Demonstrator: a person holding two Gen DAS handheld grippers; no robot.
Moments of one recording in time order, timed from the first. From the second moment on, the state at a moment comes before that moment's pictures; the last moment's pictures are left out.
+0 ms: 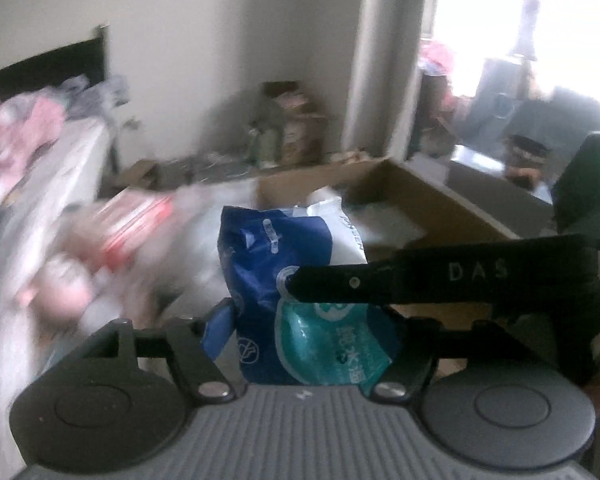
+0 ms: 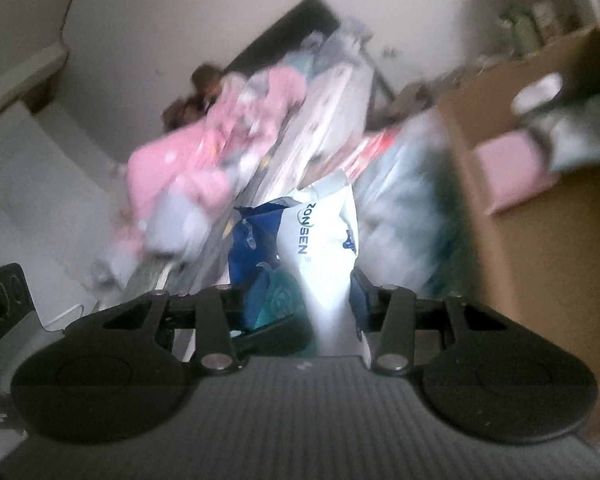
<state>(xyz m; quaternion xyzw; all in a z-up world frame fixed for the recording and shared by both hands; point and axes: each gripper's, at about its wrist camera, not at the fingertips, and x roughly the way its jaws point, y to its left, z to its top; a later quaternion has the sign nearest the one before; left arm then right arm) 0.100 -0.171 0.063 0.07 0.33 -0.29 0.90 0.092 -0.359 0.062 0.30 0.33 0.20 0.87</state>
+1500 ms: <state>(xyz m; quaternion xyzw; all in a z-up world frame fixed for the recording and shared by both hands) 0.153 -0.210 0.025 0.06 0.40 -0.29 0.87 0.236 -0.508 -0.064 0.29 0.51 0.12 0.80</state>
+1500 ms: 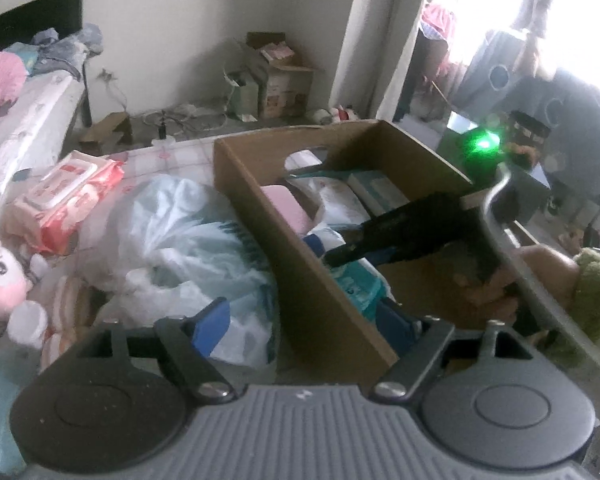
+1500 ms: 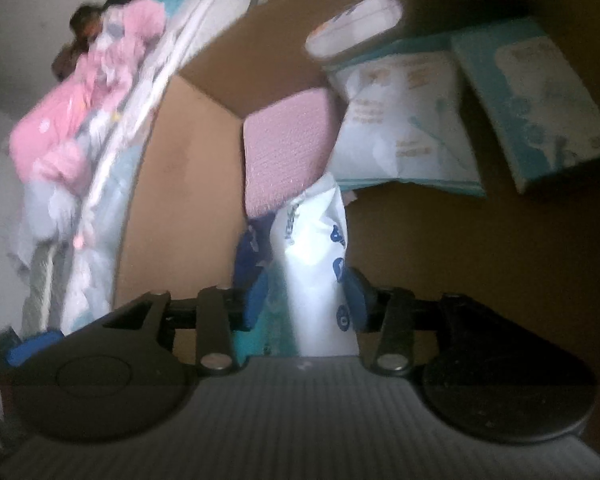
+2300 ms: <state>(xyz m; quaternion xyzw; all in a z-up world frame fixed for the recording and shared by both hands) 0.101 -0.137 0.015 0.02 0.38 -0.24 0.90 0.133 -0.495 0.046 0.28 0.35 0.07 0.89</state>
